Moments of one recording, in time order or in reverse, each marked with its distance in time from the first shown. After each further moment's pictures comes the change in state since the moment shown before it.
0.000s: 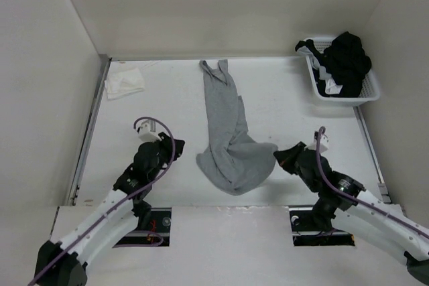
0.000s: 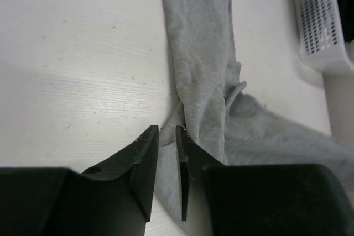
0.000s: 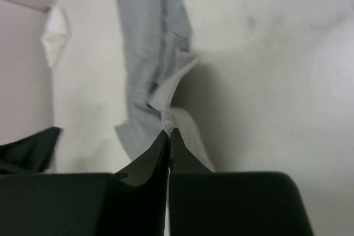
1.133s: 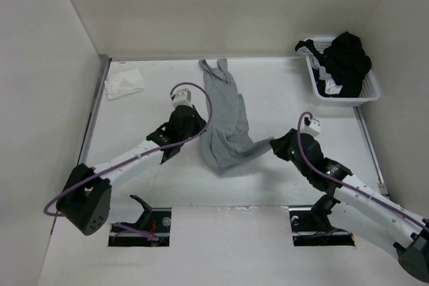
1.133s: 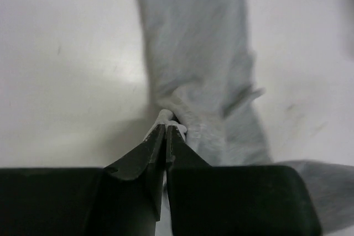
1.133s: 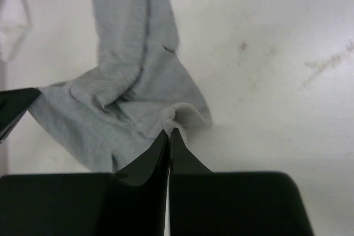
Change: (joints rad) left arm -0.135 0.648 0.427 -0.005 -0.072 0.076; right arm -0.117 0.241 0.020 0.163 -0.085 -0.175
